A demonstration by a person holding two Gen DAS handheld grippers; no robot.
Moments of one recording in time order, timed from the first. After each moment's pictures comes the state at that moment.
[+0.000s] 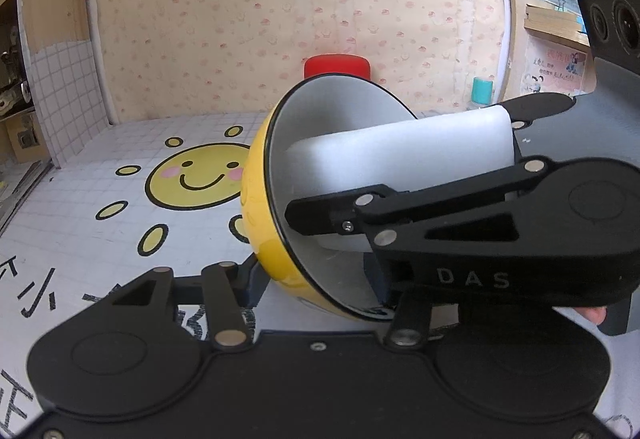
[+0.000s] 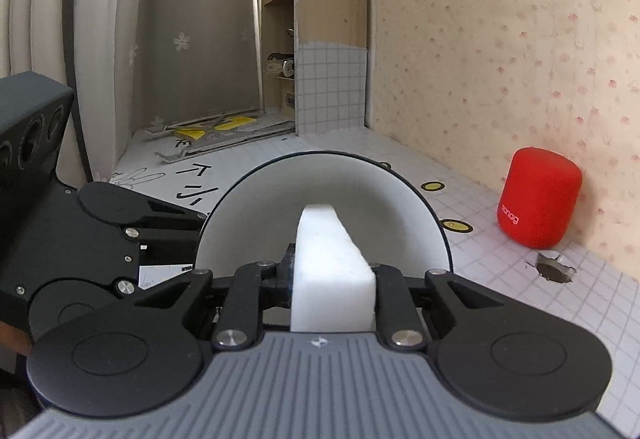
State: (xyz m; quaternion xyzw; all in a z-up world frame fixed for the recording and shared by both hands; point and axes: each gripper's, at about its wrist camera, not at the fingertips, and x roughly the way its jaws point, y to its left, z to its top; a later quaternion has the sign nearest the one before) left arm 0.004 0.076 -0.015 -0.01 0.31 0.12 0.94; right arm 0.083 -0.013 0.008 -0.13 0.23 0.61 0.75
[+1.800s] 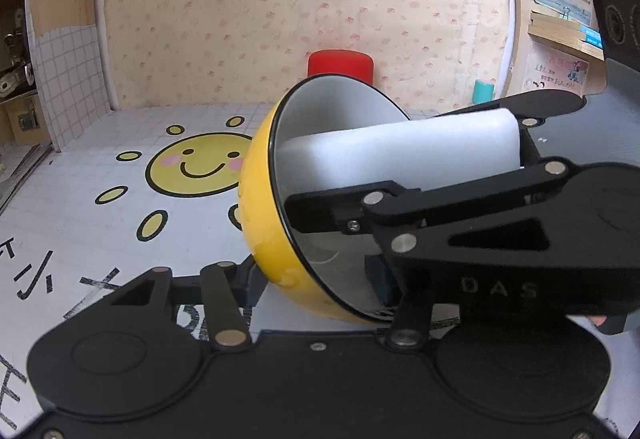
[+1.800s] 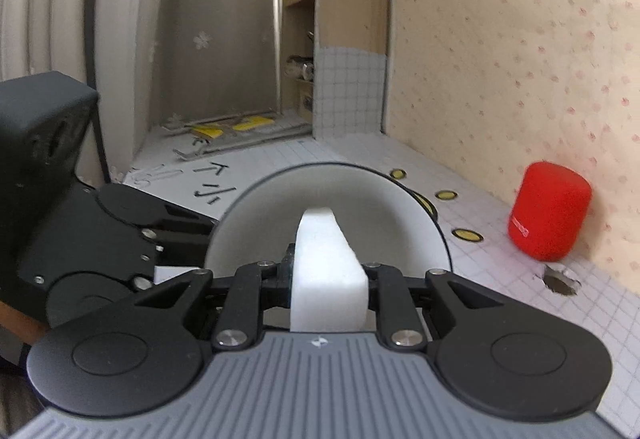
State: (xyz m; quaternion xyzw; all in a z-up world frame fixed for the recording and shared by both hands) left arm 0.001 0.077 -0.015 -0.03 0.32 0.13 0.94; right arm 0.081 -0.016 0.008 -0.14 0.23 0.61 0.74
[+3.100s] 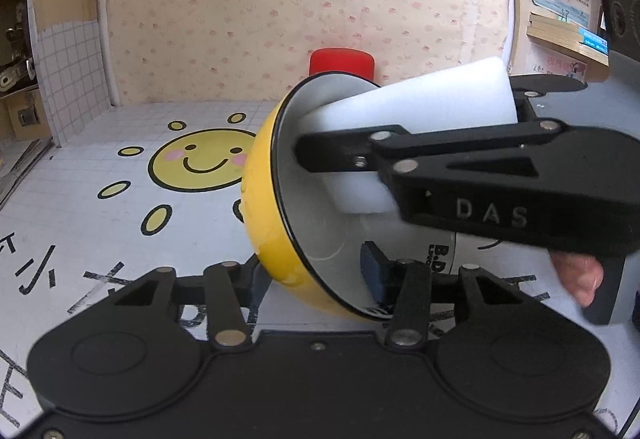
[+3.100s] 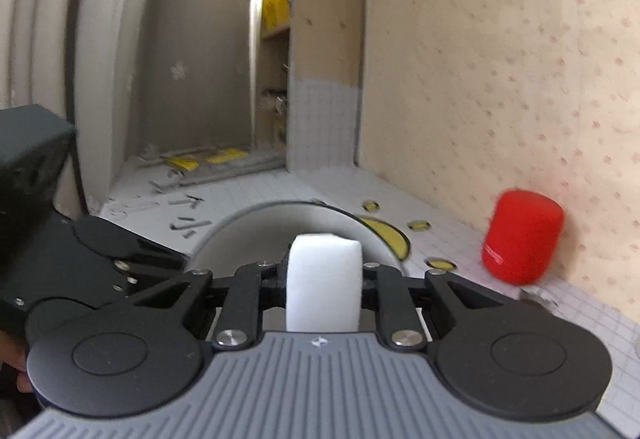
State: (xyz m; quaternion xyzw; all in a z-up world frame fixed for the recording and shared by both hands) left arm -0.001 0.081 -0.015 -0.04 0.32 0.11 0.94; right arm 0.075 -0.017 0.014 -0.12 0.17 0.62 0.76
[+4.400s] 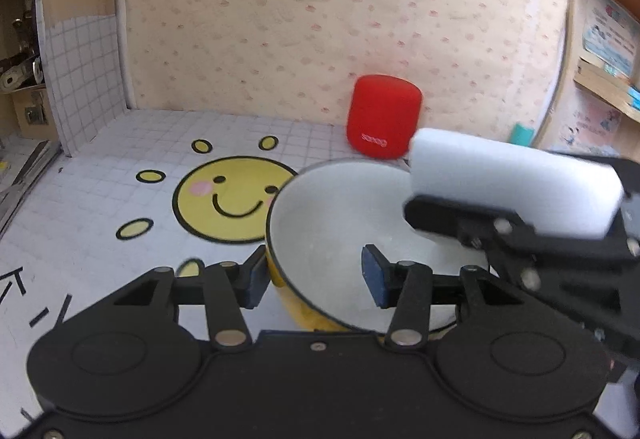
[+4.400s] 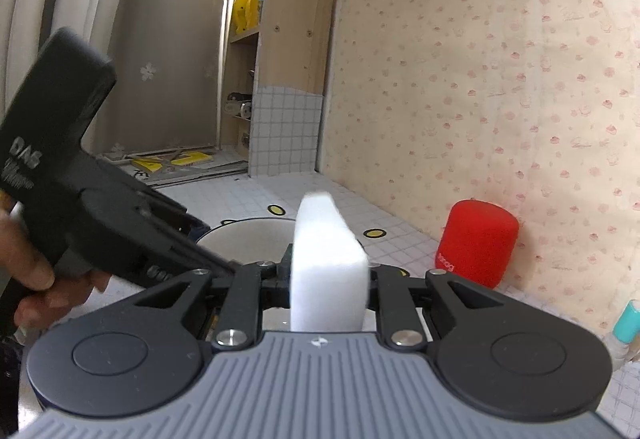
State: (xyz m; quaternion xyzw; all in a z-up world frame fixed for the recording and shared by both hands) left arm 0.037 0.129 0.004 -0.08 0.33 0.14 0.93; right arm 0.088 -0.031 0.020 -0.13 0.16 0.55 0.81
